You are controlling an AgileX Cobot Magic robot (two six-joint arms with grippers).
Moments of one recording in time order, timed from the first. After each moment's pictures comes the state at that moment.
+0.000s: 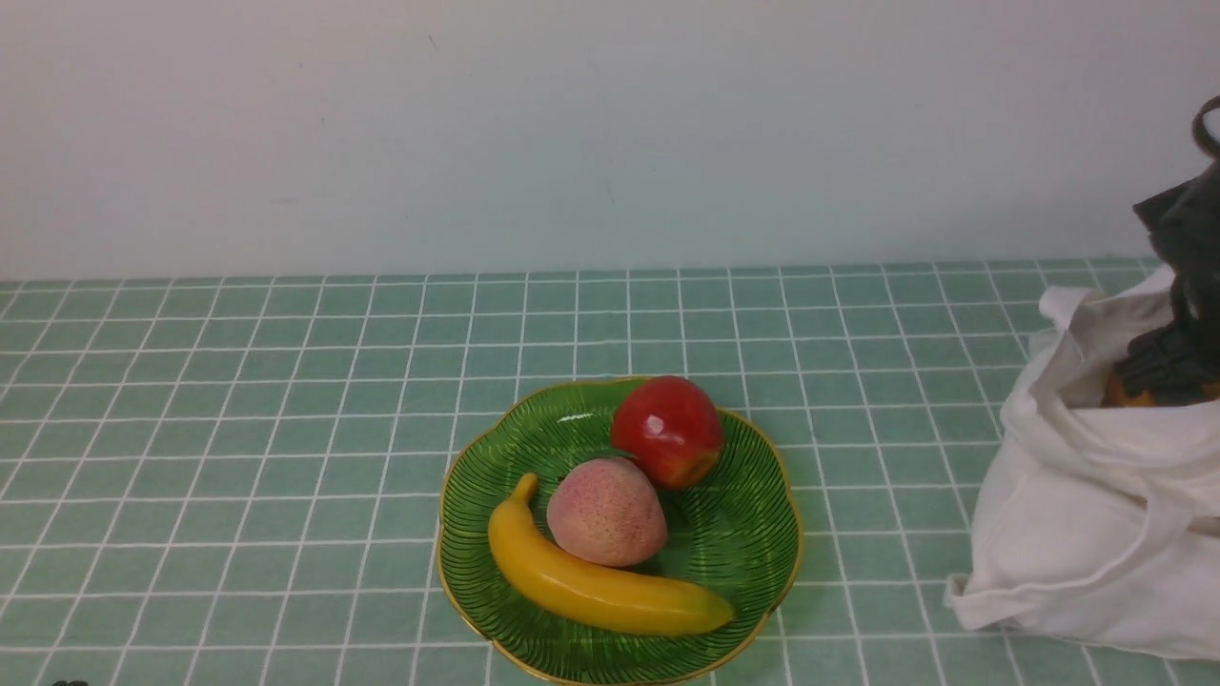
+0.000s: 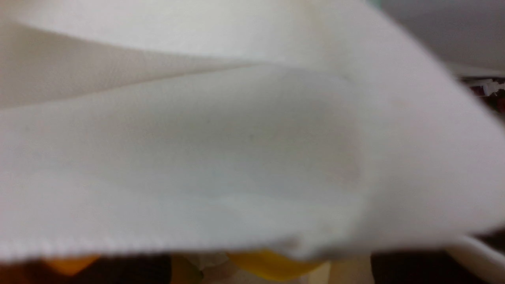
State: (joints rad) right arm 0.08 1.83 -1.22 -0.81 0.98 0.47; left arm -0.02 -0.01 0.03 -0.10 0.38 0.07
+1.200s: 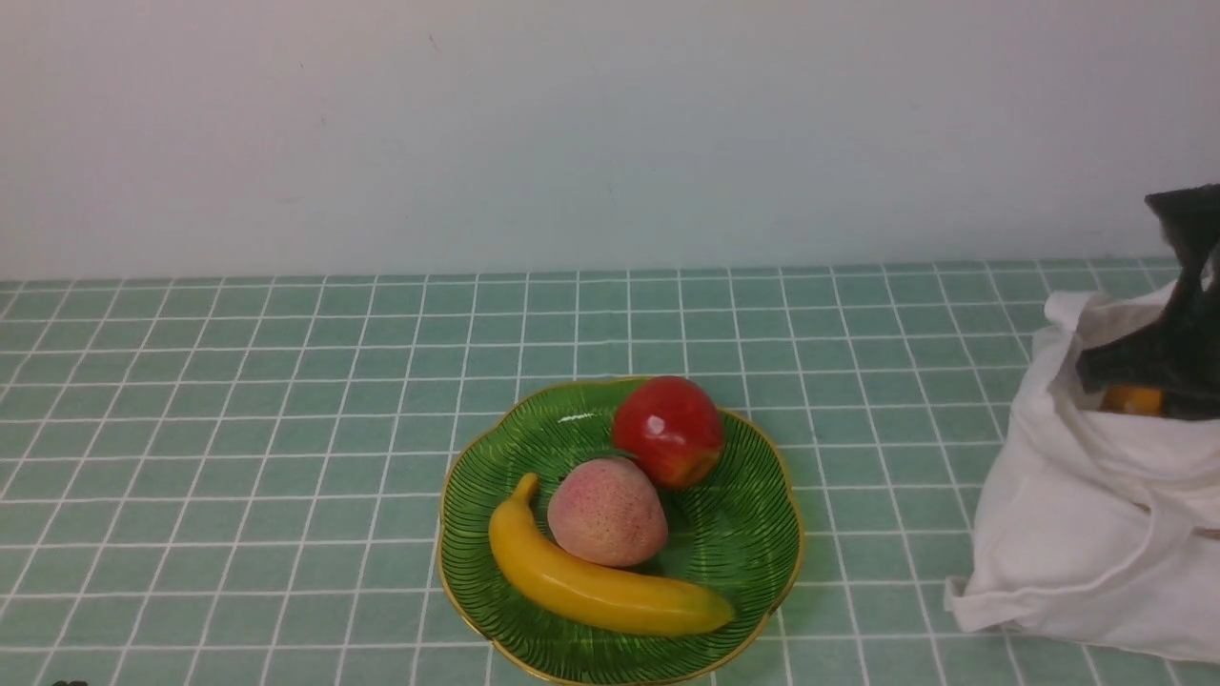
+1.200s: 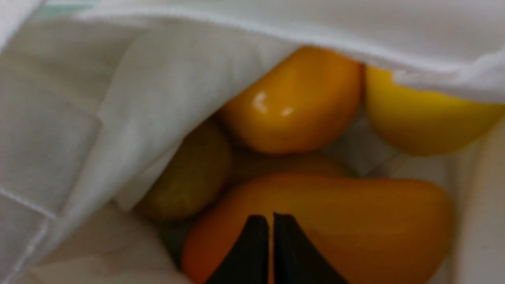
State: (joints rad) right arm 0.01 1.72 -1.23 -0.21 1.04 0.16; left arm -0.02 -0.01 0.03 -0.10 0.38 0.07
